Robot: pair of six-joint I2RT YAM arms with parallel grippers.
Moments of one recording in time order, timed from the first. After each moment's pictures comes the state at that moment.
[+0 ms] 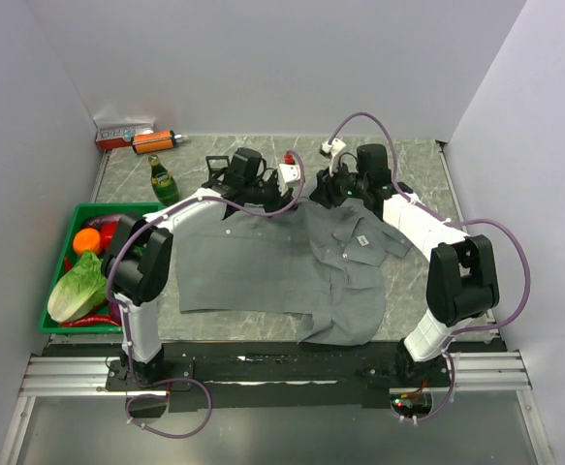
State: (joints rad) left arm -0.54 1.91 1.43 -0.09 0.68 0.45; right arm 0.27 1.65 1.22 -0.13 -0.59 -0.25
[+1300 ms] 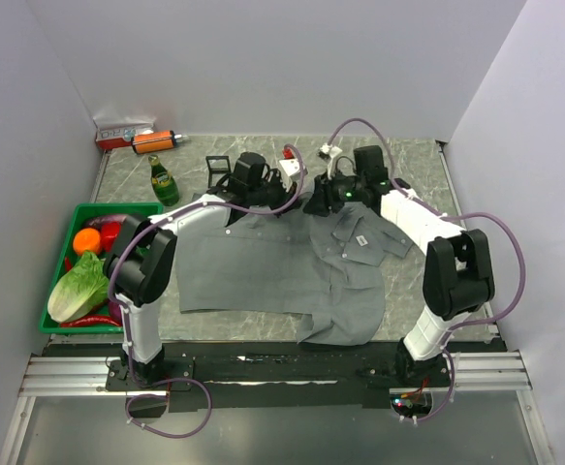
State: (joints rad) left arm -0.57 1.91 1.38 0.09 0.57 0.19; right arm 0.28 1.70 1.26 -0.27 -0.74 -0.11
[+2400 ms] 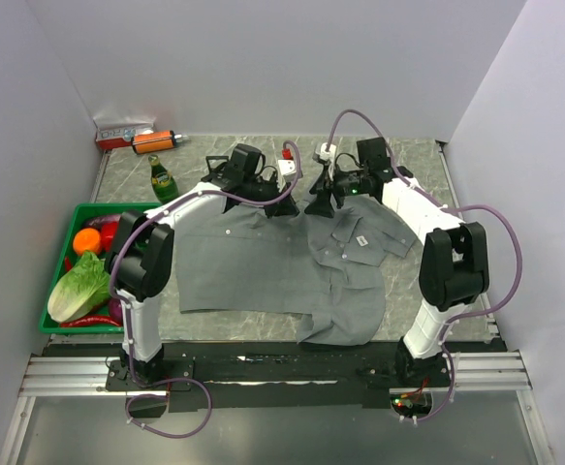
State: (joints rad) left arm -0.52 1.95 1.51 -0.21 0.85 0.36; right arm 0.24 1.76 1.40 -0.42 -0.95 -0.62
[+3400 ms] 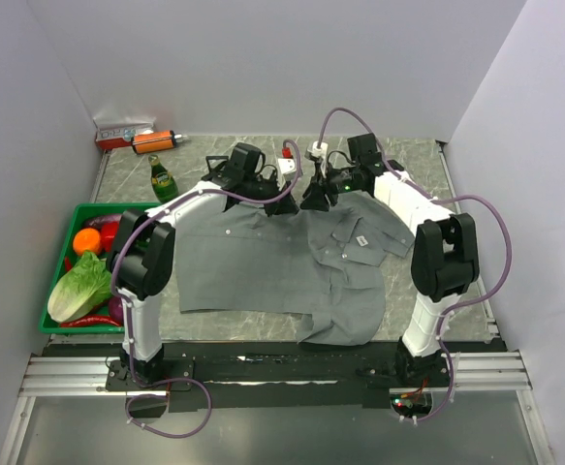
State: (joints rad) left arm -0.51 1.96 1.52 -0.21 0.85 0.36; right arm 0.26 1.85 1.49 -0.49 -0.95 -0.64
